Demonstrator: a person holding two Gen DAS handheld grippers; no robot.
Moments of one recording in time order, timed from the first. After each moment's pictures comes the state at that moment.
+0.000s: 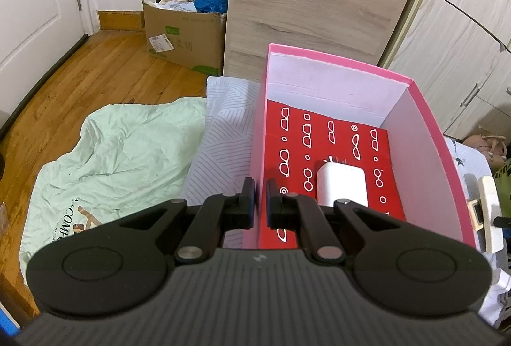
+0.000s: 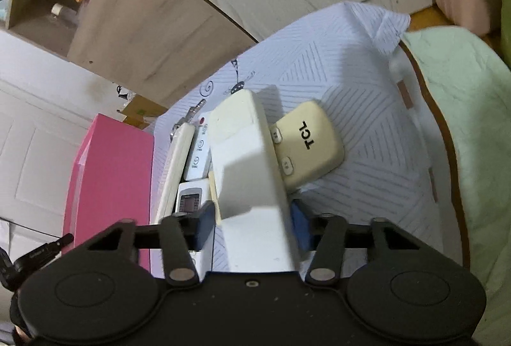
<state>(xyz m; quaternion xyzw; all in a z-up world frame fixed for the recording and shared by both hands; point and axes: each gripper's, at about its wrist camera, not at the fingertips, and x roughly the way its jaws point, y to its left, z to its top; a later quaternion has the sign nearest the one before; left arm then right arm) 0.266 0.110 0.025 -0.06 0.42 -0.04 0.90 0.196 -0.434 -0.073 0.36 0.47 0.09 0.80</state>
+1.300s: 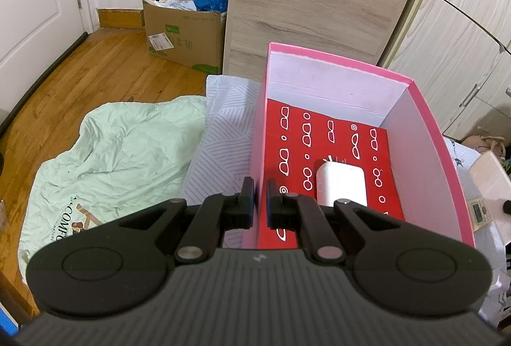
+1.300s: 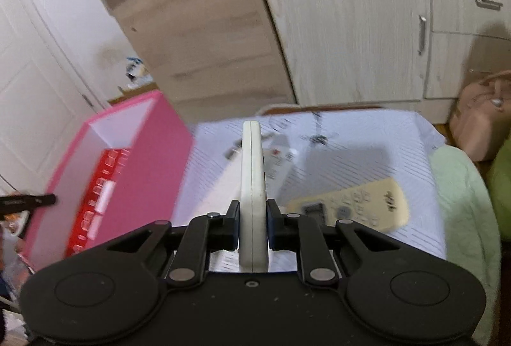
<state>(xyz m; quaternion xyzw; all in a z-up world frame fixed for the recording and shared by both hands) 0.269 0.113 0.025 -0.07 0.42 -0.04 0.90 0.185 -0.320 0.025 0.16 0.40 0.09 0.90</state>
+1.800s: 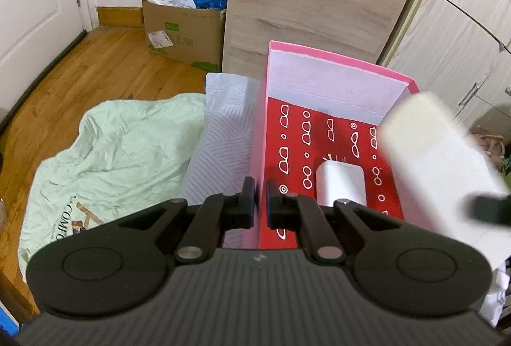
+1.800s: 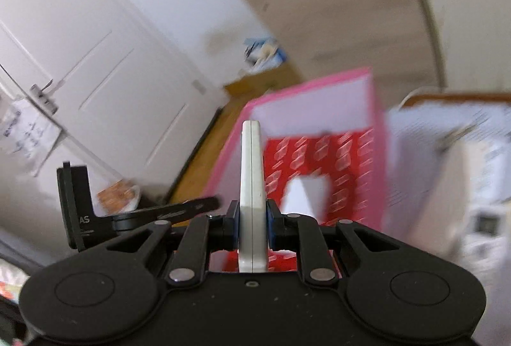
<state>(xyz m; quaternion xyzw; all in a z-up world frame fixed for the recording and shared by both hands) 0.270 0.116 0.023 -0.08 0.43 -0.04 0.90 0.211 -0.167 0.050 0.24 0.41 0.28 0.84</state>
